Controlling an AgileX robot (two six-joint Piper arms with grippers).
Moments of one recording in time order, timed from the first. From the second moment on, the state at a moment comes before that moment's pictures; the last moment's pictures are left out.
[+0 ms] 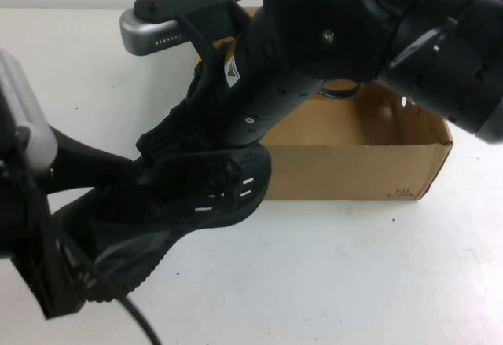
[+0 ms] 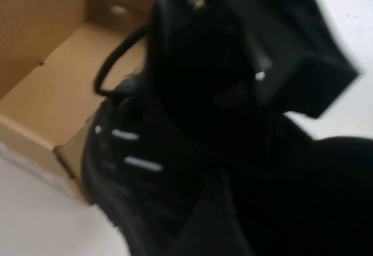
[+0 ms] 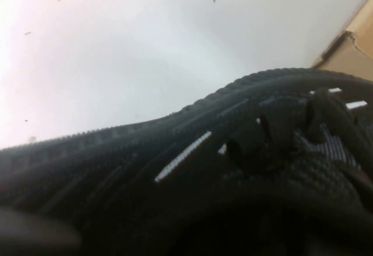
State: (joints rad) right arm 0.91 1.76 -1.84 0.03 1.12 0.28; left arm -0.30 0.89 -0.86 -0.78 0.92 1.11
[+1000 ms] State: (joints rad) right arm 0.91 1.76 -1.89 0.28 1.07 0.02; left arm -0.31 0.90 -0.86 -0.60 0.88 0.87
